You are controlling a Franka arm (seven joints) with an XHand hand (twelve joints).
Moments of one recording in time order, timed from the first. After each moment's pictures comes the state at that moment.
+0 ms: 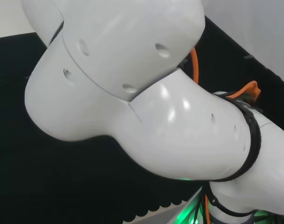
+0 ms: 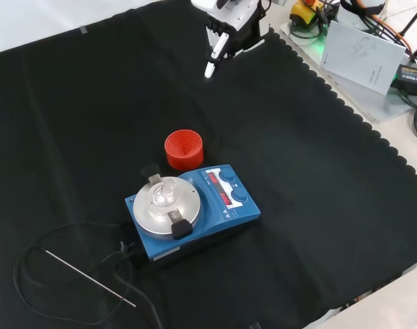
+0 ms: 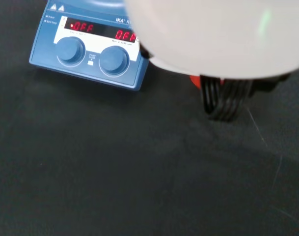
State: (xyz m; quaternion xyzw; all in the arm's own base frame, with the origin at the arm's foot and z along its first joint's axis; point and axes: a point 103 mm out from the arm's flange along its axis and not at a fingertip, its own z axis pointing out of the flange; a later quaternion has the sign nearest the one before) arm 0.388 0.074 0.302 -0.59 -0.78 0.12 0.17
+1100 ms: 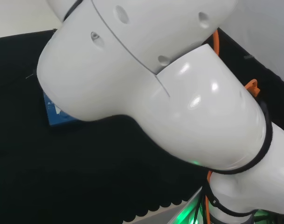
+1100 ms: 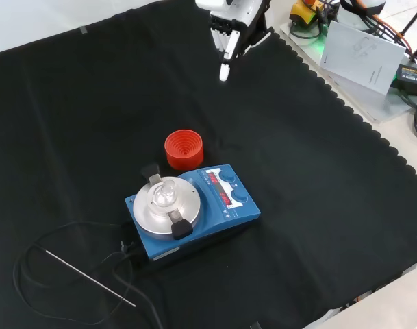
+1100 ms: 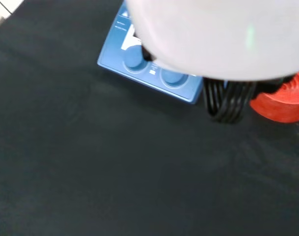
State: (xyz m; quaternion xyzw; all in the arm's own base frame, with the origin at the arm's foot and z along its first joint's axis) arm 0.398 0.106 0.337 -0.50 -0.83 0.12 0.19
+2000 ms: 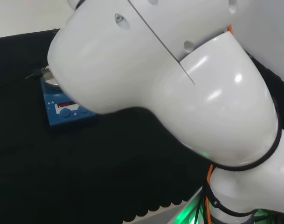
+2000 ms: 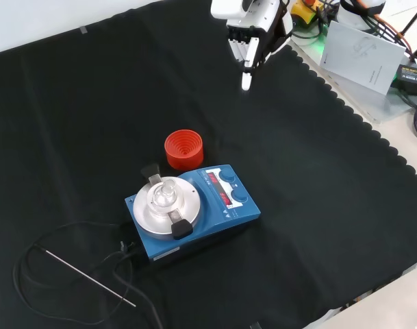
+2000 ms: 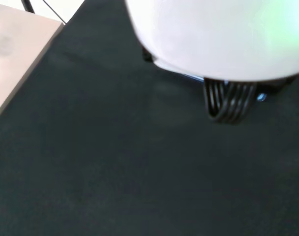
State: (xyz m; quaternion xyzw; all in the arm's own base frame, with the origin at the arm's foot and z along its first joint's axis) arm 0.383 0.146 0.338 -0.47 -0.84 0.10 0.24
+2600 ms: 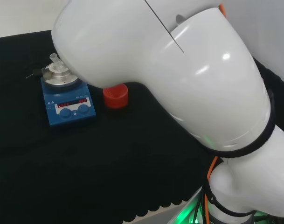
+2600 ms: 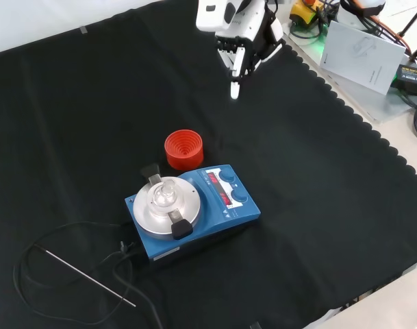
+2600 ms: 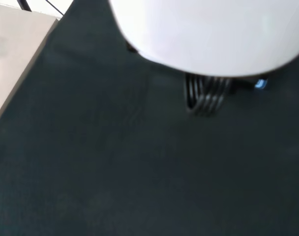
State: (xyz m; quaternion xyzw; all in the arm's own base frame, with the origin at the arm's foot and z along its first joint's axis) arm 0.401 0.140 0.323 -0.48 -0.83 0.11 0.28
